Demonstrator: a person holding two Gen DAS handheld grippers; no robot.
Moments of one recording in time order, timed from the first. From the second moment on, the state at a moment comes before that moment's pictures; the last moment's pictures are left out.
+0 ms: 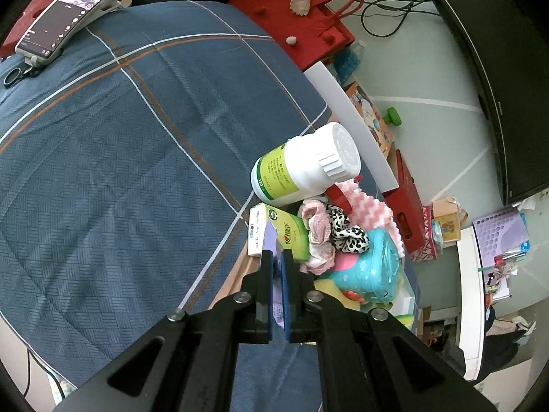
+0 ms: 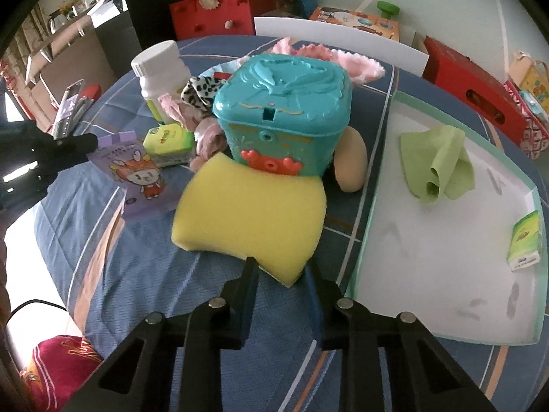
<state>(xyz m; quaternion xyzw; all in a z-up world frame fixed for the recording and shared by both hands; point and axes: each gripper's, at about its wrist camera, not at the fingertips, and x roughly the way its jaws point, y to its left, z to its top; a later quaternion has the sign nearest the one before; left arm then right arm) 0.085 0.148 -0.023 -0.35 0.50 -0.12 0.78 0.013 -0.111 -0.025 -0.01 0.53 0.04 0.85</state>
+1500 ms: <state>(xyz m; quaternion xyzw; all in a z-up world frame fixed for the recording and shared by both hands) 0.067 0.044 0.119 -0.24 0.40 -0.26 0.85 -0.037 -0.206 0.097 0.06 0.37 -0.09 0.92</state>
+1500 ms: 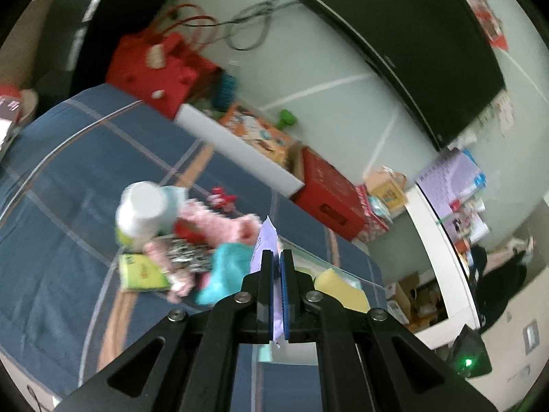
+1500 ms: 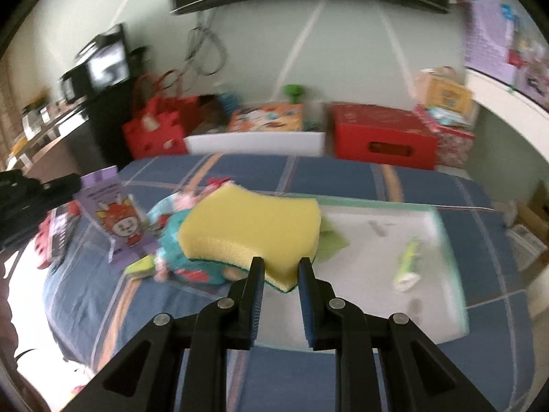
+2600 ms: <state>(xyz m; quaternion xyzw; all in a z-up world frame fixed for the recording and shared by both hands) 0.080 -0.138 0.010 -0.11 0.53 -0.32 0.78 -0.039 -0.324 0.025 0.14 0.47 -0.23 0.84</state>
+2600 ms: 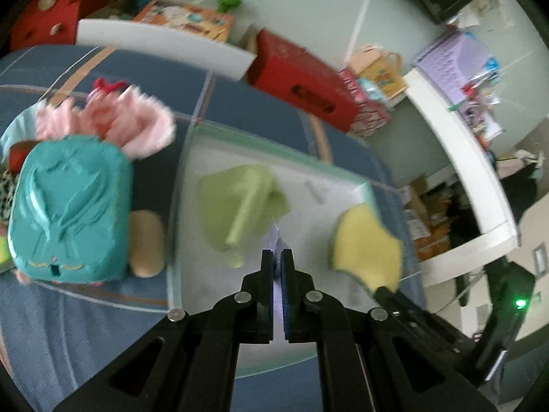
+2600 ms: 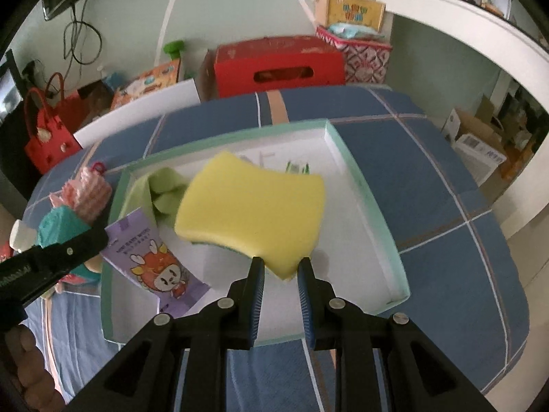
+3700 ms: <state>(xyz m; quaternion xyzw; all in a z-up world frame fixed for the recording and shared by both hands) 0.059 -0.165 -0.015 0.06 0.56 -0.25 0.79 -0.047 -0.327 0.020 0.14 0.49 -0.24 0.83</state>
